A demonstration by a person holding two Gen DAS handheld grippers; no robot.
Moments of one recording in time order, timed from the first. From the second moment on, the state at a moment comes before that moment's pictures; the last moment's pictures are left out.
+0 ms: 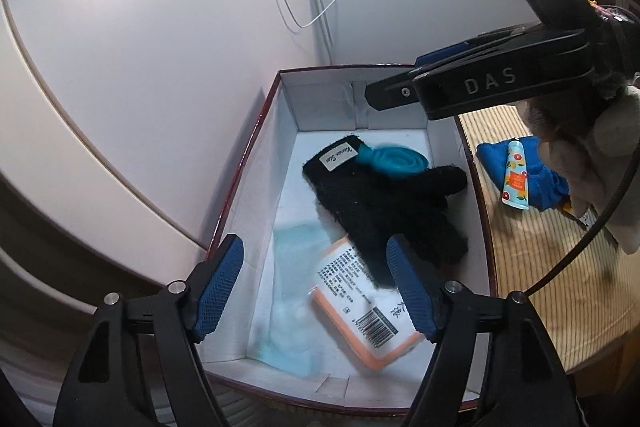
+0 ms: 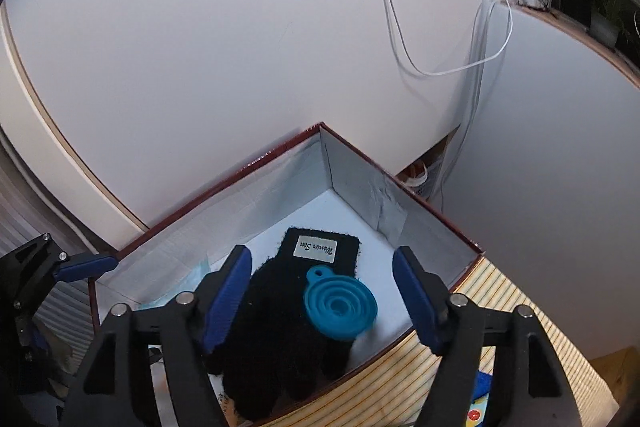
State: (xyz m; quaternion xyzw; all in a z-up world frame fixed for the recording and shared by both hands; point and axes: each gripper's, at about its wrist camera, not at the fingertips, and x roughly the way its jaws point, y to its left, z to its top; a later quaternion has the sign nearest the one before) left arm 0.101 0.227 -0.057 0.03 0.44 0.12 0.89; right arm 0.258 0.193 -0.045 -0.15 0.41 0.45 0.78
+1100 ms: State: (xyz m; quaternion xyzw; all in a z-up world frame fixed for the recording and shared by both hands) left arm 0.106 0.096 -0.044 -0.01 0.42 -0.05 0.91; right arm 0.256 -0.089 -0.011 -0.08 0.44 0.35 0.82
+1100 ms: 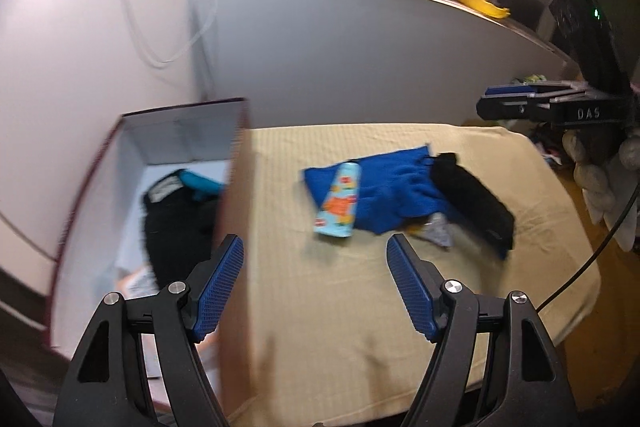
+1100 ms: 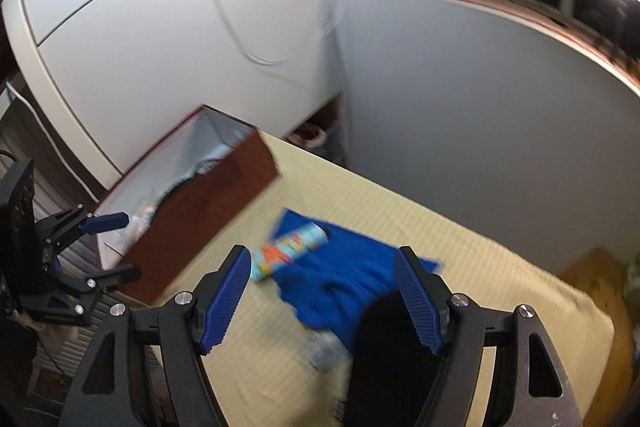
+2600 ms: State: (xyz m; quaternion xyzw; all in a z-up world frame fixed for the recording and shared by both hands) left arm 0.185 -0.101 -0.125 -0.03 0.50 -0.21 0.84; right arm 0.290 -0.211 -0.162 0.13 0.56 0.37 0.73
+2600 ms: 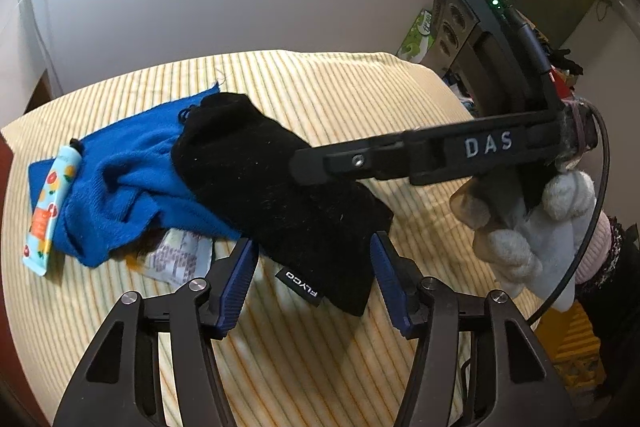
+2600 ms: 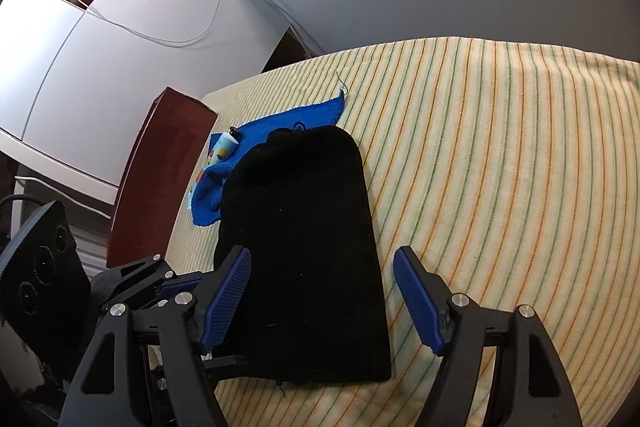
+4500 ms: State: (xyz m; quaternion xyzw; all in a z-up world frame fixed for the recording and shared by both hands) left arm 0.108 0.106 -0.004 -0.07 0.36 -0.11 0.93; right arm 0.233 0.028 -0.002 0.01 0.47 0.49 0.73
